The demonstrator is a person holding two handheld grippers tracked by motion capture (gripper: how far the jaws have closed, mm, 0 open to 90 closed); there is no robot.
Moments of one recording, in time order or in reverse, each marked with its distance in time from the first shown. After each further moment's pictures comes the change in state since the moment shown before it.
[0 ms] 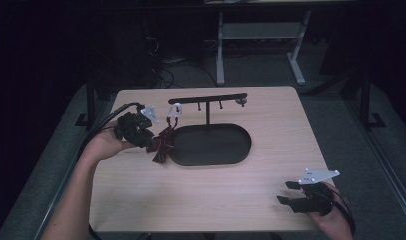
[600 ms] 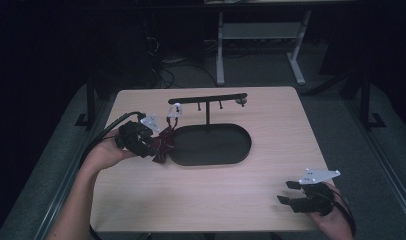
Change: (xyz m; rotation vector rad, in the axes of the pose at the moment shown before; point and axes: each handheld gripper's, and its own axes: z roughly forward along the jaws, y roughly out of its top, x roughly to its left) left arm -0.015 -0.009 0.010 -0.032 -0.016 -0.003; right arm 0.000 0.000 -0.001 -0.003 -0.008 0.000
